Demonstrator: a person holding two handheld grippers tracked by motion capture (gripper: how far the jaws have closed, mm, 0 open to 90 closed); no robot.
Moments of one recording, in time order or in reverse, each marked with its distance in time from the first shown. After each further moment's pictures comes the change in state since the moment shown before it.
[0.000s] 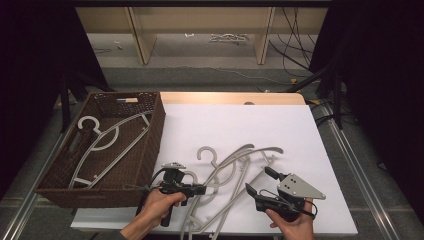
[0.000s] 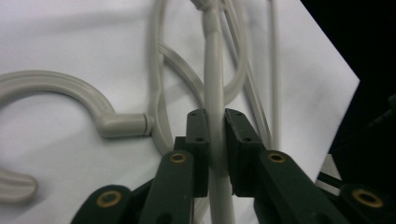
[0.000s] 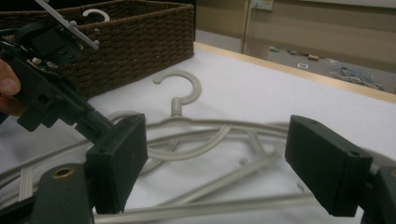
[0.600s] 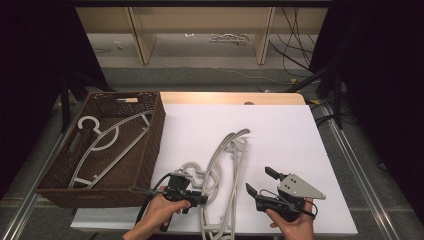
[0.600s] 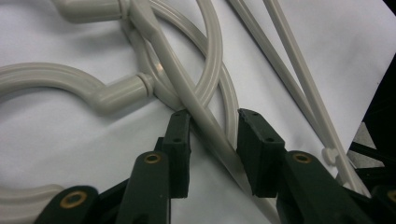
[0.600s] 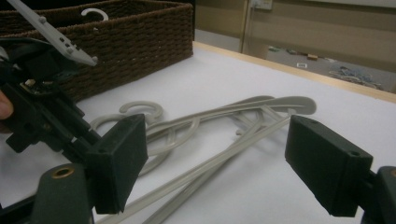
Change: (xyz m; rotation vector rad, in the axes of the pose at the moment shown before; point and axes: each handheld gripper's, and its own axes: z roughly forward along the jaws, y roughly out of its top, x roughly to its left) left arm -0.004 -0.011 0.008 0.137 0.073 0.064; right arm 0.000 -0.001 -0.001 0.008 -0.004 0.004
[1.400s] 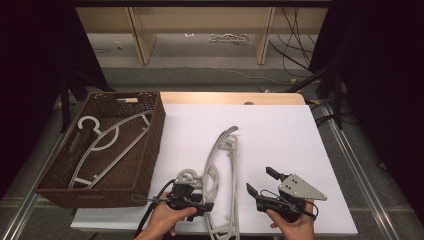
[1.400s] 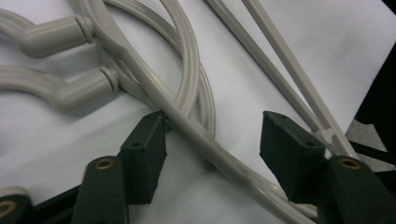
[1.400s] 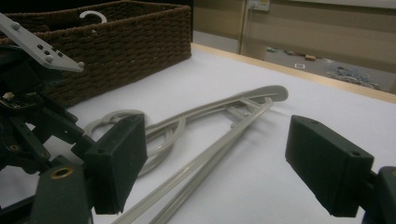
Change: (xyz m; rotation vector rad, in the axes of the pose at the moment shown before) left arm -0.023 -0.013 0.007 -0.043 0.040 0.068; right arm 0.000 0.000 -0.002 -0.001 -0.015 -0.003
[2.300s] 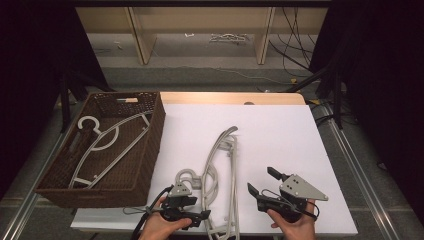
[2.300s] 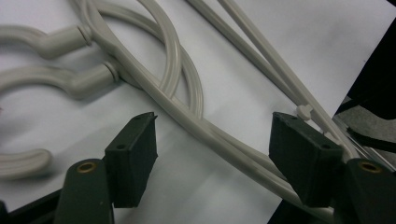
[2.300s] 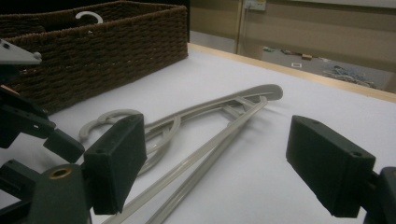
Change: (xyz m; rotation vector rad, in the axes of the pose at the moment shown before) left arm -0.012 -0.018 -0.016 -0.048 0.015 0.055; right arm -0.002 -0.001 -0.001 -0.012 -0.013 0.000
